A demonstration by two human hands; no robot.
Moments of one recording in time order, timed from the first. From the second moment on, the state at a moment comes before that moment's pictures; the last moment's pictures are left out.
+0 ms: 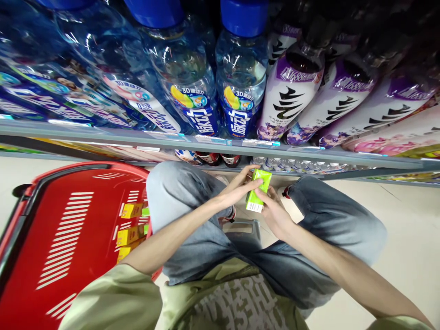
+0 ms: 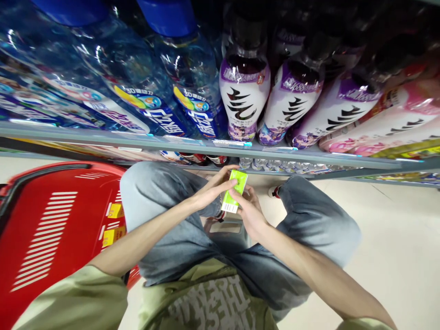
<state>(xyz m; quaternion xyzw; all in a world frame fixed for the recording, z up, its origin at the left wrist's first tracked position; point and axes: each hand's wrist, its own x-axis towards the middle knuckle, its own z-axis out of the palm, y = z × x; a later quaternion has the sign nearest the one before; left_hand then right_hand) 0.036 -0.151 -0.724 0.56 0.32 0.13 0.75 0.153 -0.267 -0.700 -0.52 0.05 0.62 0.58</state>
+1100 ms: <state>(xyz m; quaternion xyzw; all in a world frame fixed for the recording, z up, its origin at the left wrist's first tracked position) 0.046 -0.154 -0.715 0.16 0.38 0.19 0.89 0.167 -0.257 -0.693 -0.50 -0.02 0.62 0.60</state>
